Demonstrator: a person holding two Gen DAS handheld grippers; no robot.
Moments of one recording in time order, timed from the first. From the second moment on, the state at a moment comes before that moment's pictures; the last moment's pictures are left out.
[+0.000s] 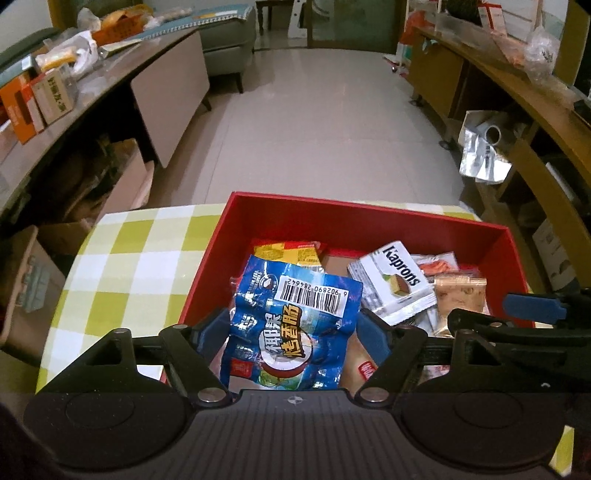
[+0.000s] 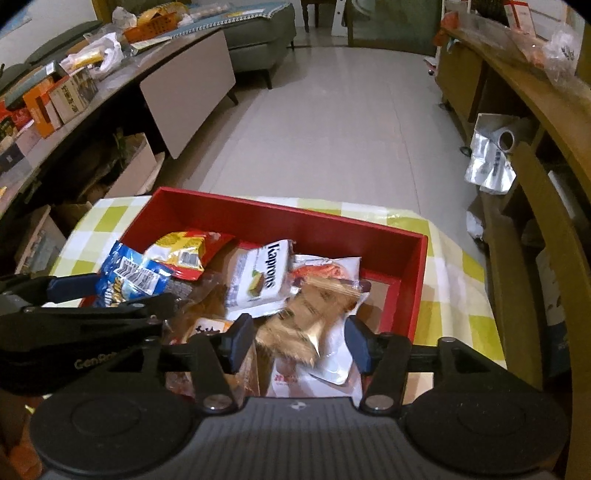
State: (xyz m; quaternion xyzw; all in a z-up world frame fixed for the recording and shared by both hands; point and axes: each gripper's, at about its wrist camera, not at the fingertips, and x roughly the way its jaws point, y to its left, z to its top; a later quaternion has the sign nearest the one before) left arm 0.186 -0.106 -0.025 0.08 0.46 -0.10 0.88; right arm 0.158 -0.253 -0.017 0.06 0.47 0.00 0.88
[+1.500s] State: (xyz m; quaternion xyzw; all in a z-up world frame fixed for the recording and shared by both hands) left arm 0.066 -0.060 0.005 0.10 0.43 -0.08 0.90; right arm 0.024 -0.211 0.025 0.07 0.44 0.00 0.90
